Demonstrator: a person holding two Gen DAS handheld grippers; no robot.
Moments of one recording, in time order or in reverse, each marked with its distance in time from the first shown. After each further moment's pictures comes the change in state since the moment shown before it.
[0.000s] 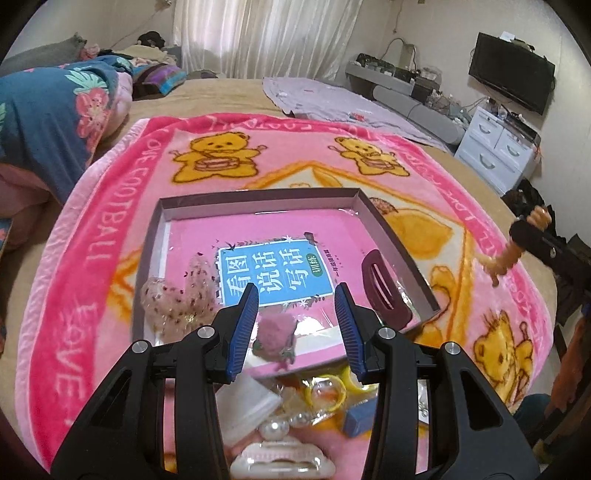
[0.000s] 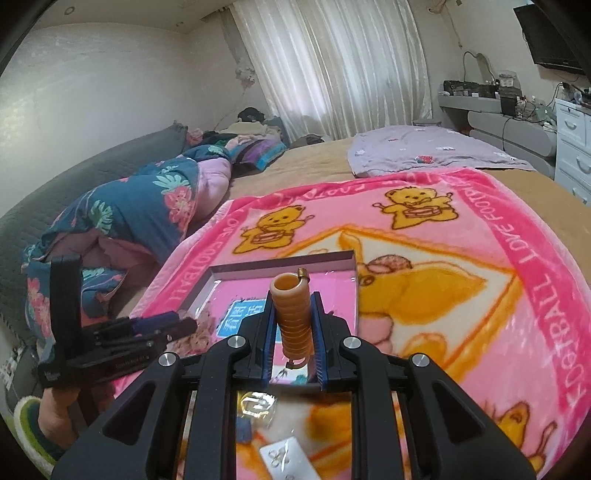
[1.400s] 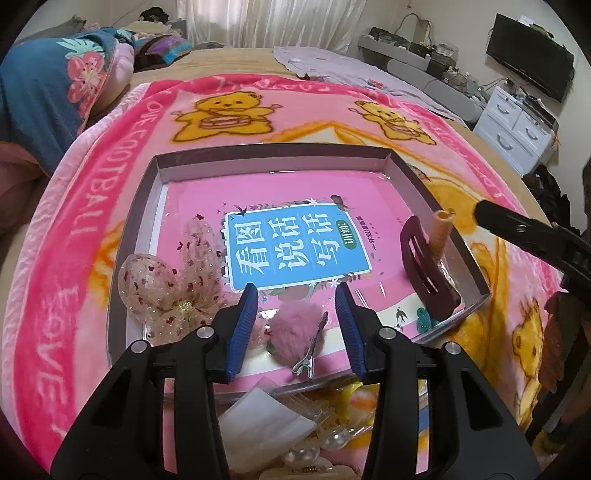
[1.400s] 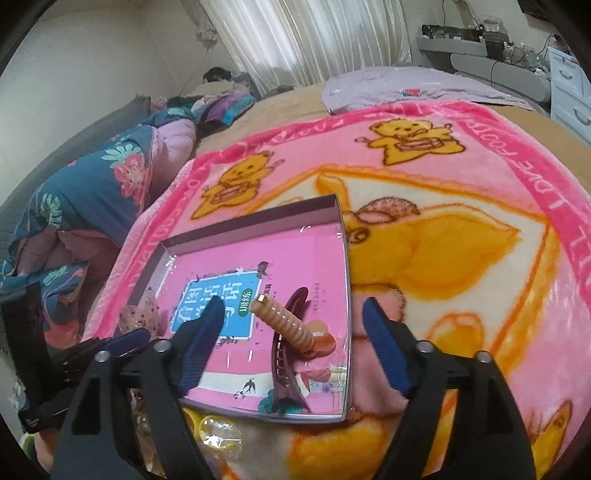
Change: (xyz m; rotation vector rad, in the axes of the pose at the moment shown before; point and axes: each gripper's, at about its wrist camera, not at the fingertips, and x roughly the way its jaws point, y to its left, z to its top) left arm 0.048 0.017 -0.015 -0.014 0.107 0.040; right arm 0.091 -0.029 -0.013 0.114 0.171 -0.037
